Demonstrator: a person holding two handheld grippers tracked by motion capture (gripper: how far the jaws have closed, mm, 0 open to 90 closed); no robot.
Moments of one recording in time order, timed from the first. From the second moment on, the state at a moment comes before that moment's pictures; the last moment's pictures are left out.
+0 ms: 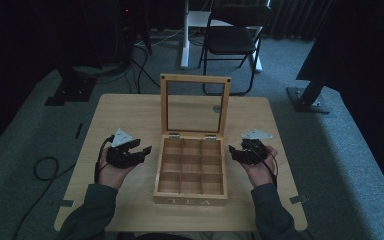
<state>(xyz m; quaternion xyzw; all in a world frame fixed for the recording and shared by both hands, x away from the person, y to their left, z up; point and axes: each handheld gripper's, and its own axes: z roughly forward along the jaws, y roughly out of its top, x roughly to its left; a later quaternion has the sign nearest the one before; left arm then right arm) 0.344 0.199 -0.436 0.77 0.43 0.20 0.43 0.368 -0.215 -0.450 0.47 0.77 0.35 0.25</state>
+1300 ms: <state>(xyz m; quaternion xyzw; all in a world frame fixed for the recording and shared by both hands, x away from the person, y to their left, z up) 0.381 0.195 -0.425 0.75 0.45 0.19 0.44 0.408 -0.200 -0.436 0.46 0.77 0.38 0.22</state>
